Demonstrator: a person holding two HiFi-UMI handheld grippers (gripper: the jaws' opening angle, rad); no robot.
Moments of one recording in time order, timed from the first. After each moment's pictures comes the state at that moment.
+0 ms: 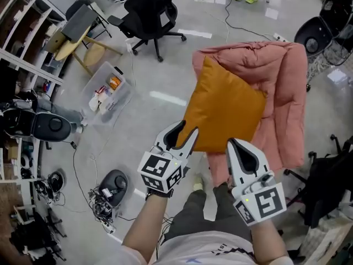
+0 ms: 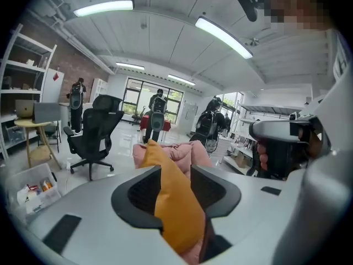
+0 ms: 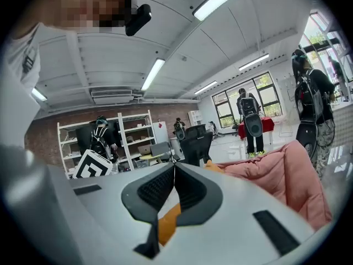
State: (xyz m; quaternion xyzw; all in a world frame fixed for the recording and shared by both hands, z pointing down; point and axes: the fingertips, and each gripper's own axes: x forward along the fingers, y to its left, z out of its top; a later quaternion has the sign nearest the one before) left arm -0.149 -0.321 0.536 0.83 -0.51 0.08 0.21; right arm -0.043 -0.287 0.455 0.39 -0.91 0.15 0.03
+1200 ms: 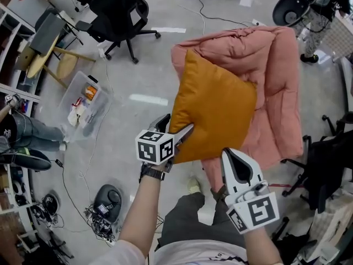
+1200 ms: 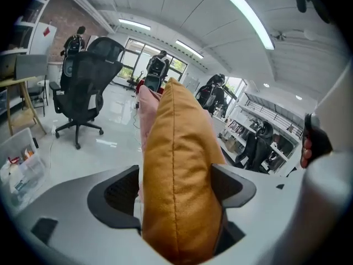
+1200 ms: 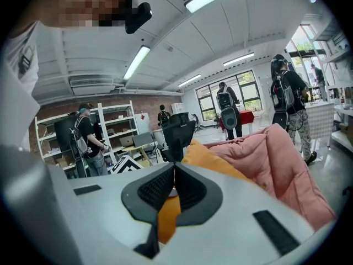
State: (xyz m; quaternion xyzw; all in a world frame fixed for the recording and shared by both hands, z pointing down) left arm -0.164 -0.393 0.716 0.82 -0.43 0.17 0.34; right arm -0.049 -0.294 0.546 0.48 -0.86 0.18 0.07
